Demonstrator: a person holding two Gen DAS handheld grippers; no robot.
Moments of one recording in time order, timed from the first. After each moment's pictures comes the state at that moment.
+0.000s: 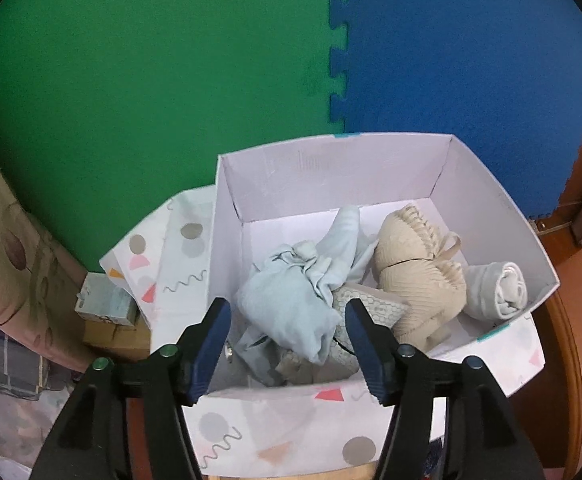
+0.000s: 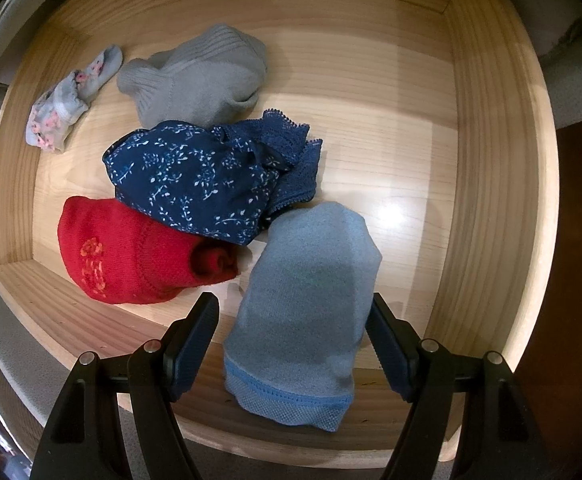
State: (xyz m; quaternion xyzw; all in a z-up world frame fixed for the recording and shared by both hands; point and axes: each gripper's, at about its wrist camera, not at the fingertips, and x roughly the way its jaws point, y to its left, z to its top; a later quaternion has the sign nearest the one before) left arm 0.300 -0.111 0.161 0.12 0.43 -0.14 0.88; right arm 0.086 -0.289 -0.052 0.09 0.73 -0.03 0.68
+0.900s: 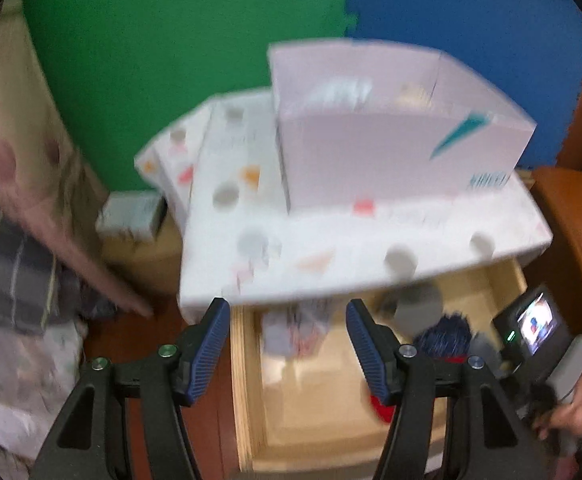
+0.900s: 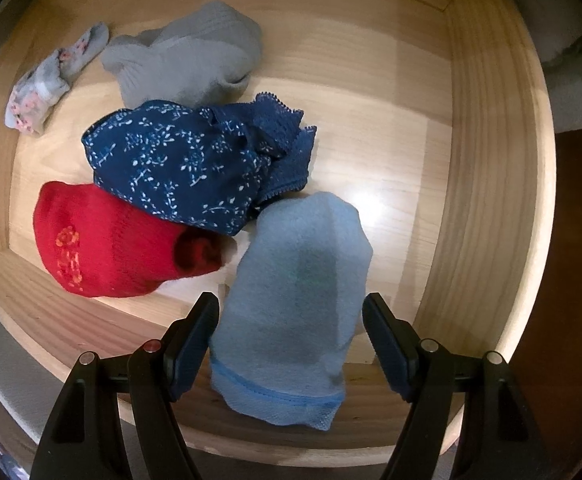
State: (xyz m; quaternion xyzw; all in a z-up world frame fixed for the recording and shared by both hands) left arm 0.166 -0.018 0.097 0.12 0.48 -0.12 0.86; right arm 0.081 -0.265 -0.067 0.04 0.75 -0.05 0.66
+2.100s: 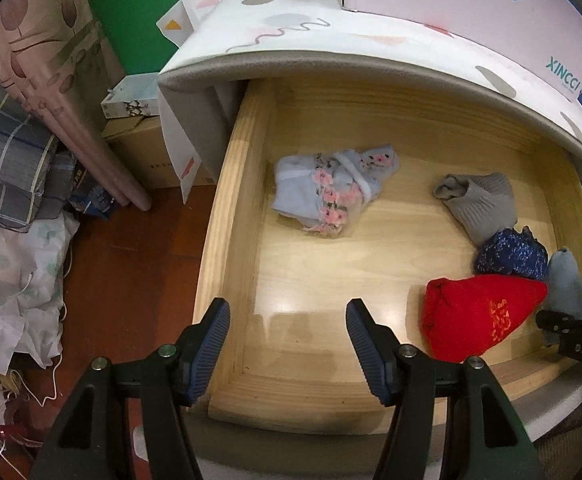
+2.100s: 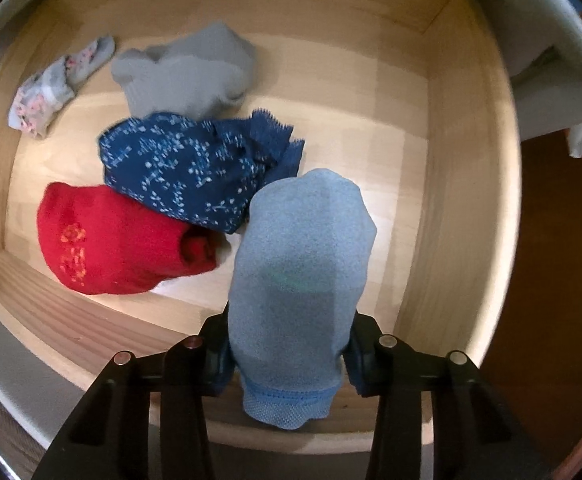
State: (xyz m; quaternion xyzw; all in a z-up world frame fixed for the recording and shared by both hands) left arm 0.121 0.011 -0.033 0.08 0.57 -0.04 0.81; right arm 0.070 -0.232 -0.065 0.02 0.72 -0.07 0.69
